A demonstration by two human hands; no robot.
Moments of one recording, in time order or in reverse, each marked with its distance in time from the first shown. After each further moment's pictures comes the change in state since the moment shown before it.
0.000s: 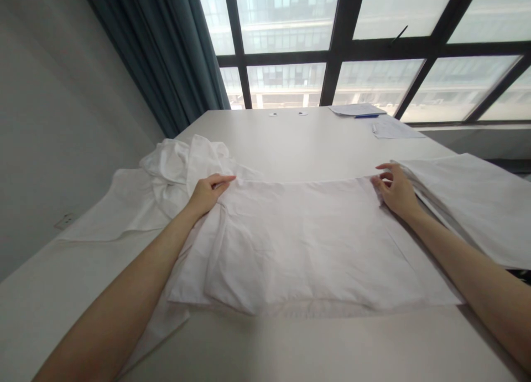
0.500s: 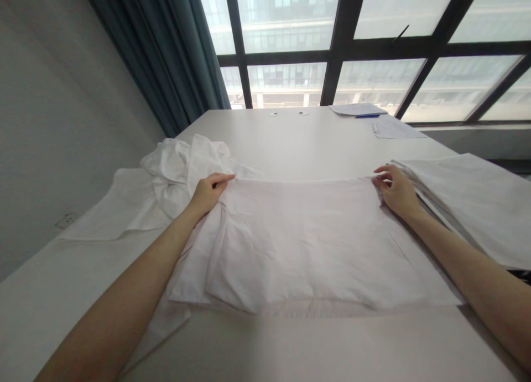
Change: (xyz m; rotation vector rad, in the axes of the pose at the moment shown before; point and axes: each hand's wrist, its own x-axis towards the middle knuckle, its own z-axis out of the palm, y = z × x) left_hand 0.002 -0.003 0.002 0.043 0.042 0.009; right_hand 0.002 0.001 0.001 -0.064 -0.009 0.005
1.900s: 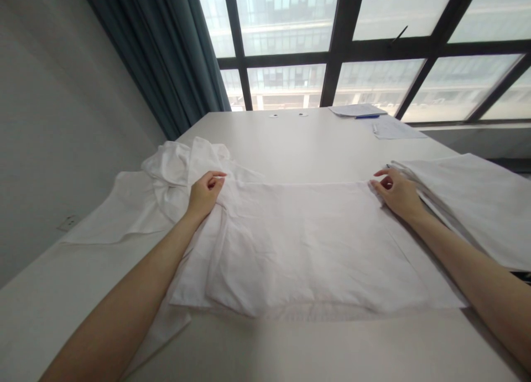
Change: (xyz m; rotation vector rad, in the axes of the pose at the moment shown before) left_hand -0.004 0.008 -0.002 0.075 0.177 -0.044; right_hand -0.002 -0.002 -0.005 -0.135 -0.013 -0.075
